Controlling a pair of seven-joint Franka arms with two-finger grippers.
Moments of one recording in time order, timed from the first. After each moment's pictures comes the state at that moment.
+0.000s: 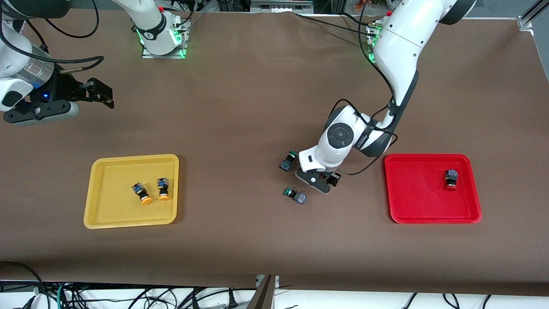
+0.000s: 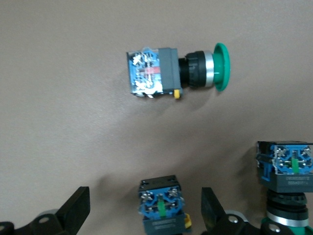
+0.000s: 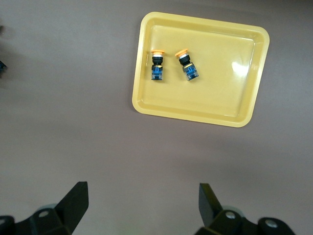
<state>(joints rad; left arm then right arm) -0.42 0.77 -0.12 -1.59 0.09 2.44 -0.03 0.27 0.03 -0.14 -1.62 0.03 1.61 -0.09</state>
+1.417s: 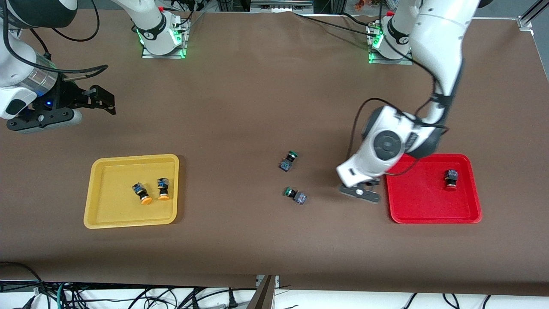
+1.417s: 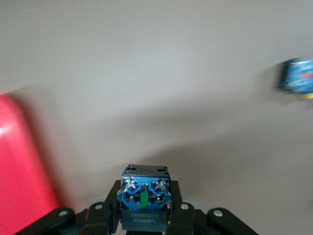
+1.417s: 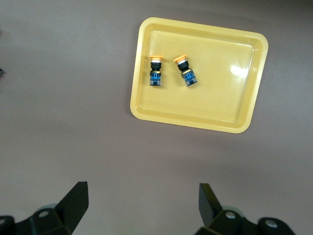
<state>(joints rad) -0.21 0.60 -0.10 -1.60 0.09 2.16 -0.08 0.27 0.07 -0.14 -1.59 0.02 1.62 -0.09</state>
